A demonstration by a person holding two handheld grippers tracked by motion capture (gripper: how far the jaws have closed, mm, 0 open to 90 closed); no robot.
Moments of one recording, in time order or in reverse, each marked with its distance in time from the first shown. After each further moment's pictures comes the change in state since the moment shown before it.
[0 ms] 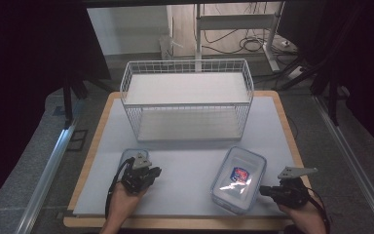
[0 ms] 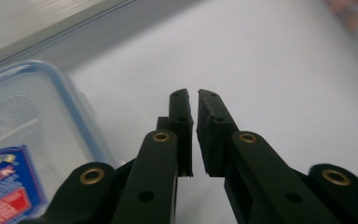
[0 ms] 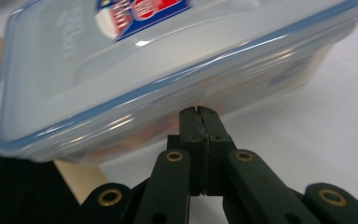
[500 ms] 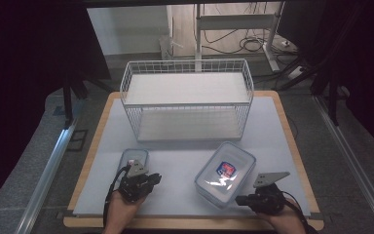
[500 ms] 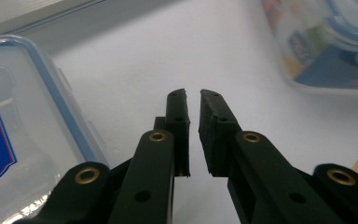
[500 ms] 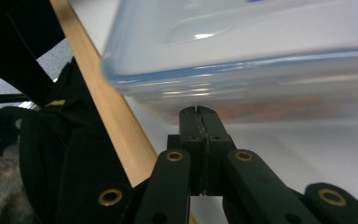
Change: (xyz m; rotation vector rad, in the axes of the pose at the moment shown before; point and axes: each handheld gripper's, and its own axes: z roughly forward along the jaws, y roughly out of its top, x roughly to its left) left arm -0.007 -0.013 -0.009 -0.028 -0.042 -0.041; right arm 0.047 0.015 0.037 0.032 0.199 -0.120
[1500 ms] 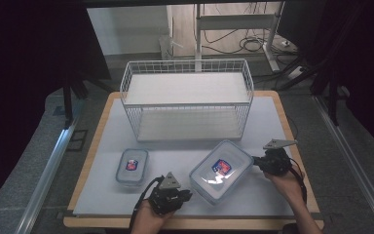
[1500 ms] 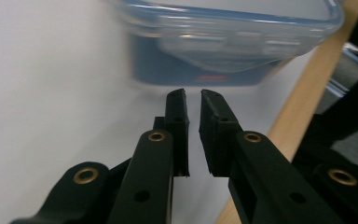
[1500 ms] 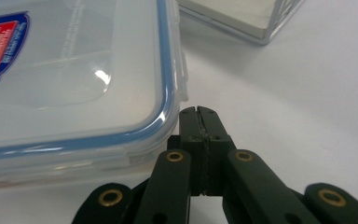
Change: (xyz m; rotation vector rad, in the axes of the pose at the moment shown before) left arm -0.073 0.007 0.047 0.075 -0.242 0.074; right arm -0.100 0.034 -0.007 -0.079 -0.313 0.076
